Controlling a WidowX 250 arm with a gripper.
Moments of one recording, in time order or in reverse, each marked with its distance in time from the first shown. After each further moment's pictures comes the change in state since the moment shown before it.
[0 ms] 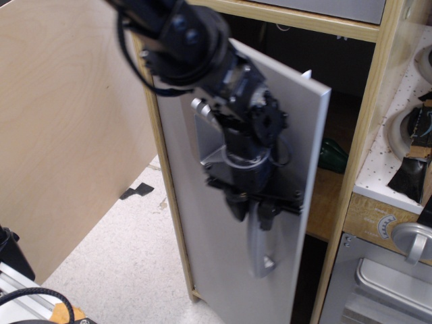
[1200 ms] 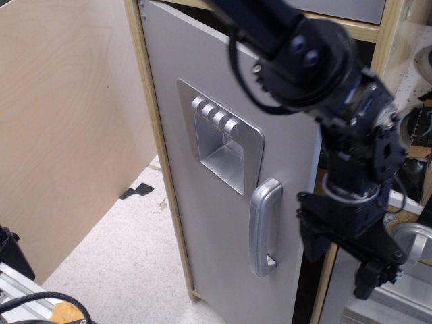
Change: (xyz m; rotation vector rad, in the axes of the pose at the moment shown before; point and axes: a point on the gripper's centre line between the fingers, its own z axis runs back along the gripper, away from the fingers) arm -0.019 -0.093 -0.002 -0.086 0.172 -0.414
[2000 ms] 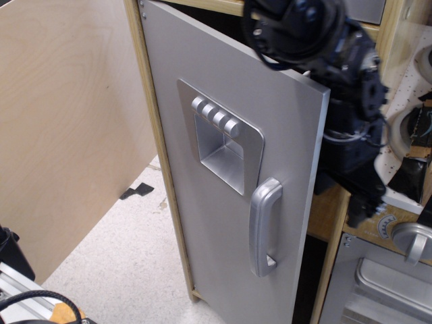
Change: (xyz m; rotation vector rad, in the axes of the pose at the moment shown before) arm 0.058 0.057 0.008 0.045 -0.137 -0.116
